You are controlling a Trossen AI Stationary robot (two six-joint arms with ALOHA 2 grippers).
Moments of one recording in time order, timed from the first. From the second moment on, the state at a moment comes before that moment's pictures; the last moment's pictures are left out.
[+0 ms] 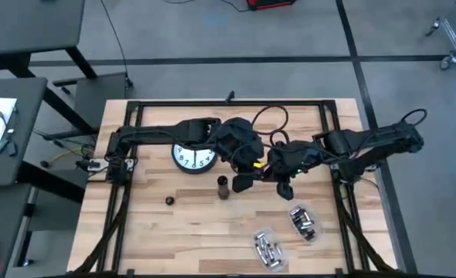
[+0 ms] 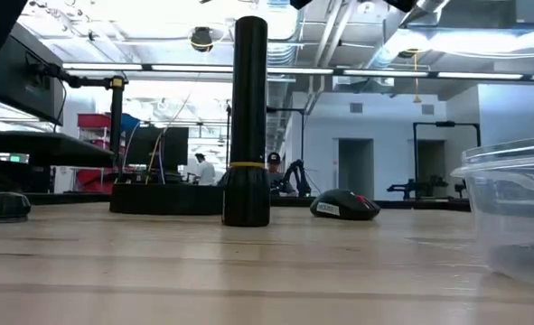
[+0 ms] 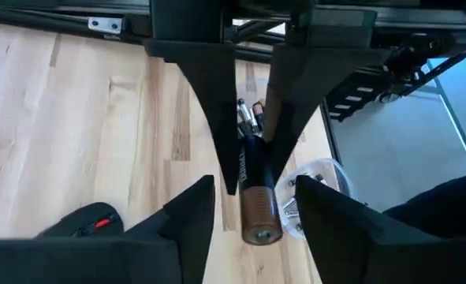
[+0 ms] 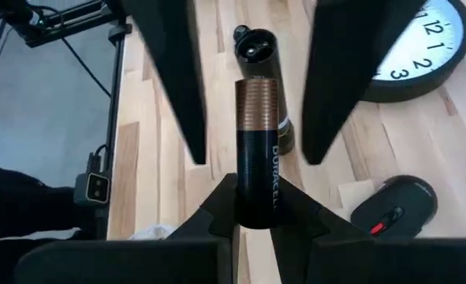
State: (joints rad) left arm -0.04 1.95 2.12 -0.72 0.21 -0.21; right arm 0.22 1.30 1.34 -0.77 0.03 0.39
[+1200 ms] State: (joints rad) left arm -0.03 1.64 2.12 -0.36 -0.04 -0.07; right arm 0.18 1.07 1.38 -0.15 0.37 0.11
